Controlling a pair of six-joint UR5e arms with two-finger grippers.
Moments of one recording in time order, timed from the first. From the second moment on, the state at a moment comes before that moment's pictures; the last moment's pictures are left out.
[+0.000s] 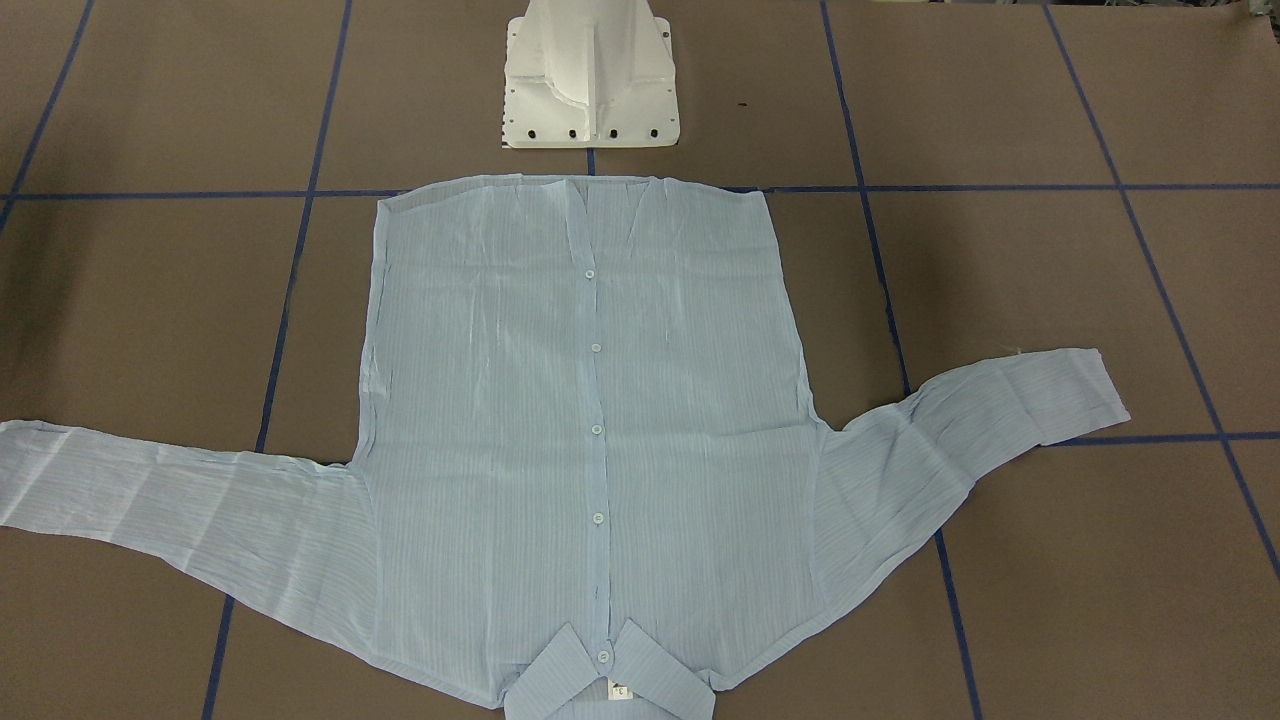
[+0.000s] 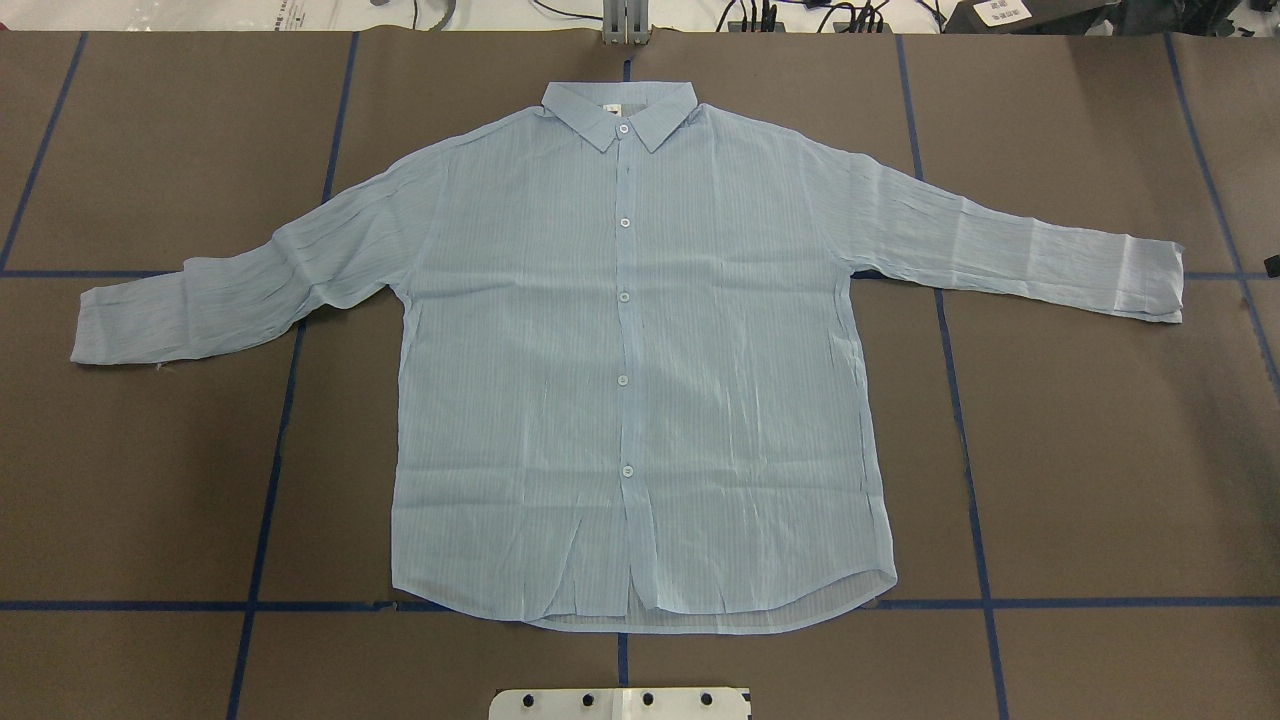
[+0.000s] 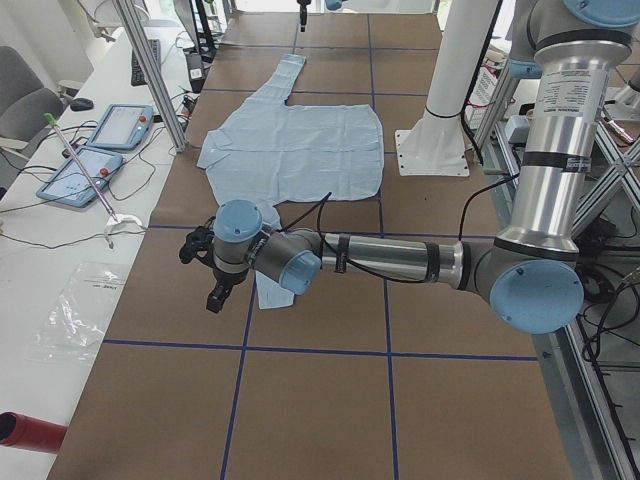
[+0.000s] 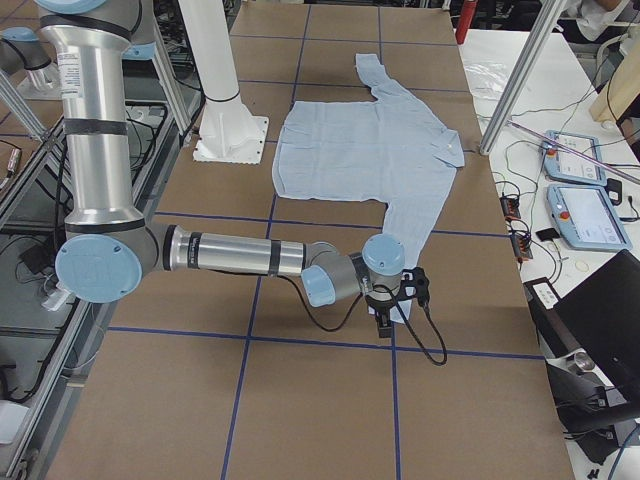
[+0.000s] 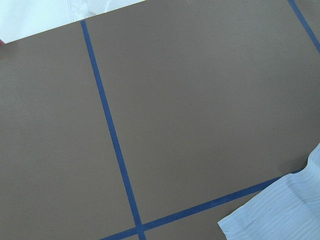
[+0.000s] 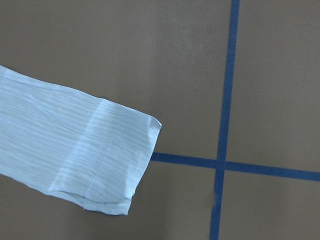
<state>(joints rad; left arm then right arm) -1.48 -1.69 -1.51 -2.03 -2.32 -0.10 1.36 -1.52 1.38 -1.03 2.32 0.30</state>
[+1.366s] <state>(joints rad) -1.47 -1.70 -1.51 -2.03 -2.32 -0.12 1.20 -1.43 1.21 -0.96 2.28 0.47</state>
